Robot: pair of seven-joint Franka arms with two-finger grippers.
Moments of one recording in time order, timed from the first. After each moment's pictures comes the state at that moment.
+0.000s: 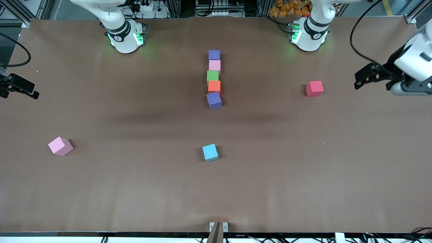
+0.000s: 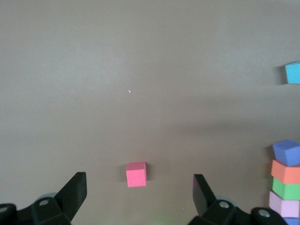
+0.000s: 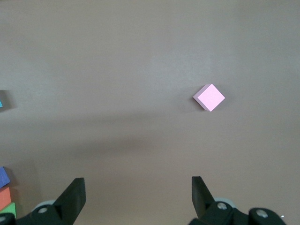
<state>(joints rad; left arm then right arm) -0.07 0.03 -0.06 -1.46 -0.02 1.48 -0.10 -0.01 0.06 -0.08 -1.46 0.02 1.53 -0.03</state>
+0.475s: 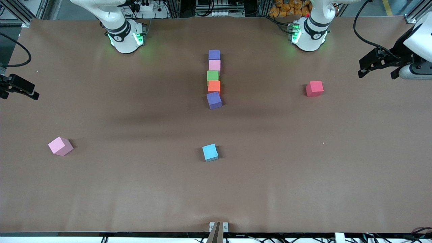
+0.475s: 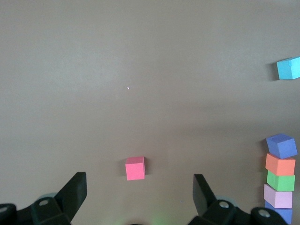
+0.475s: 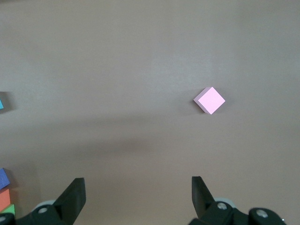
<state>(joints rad) -0.07 -0.01 -0.06 -1.46 -0.02 1.45 -0.10 -0.01 0.06 -0.08 -1.46 0.02 1.55 -0.04</state>
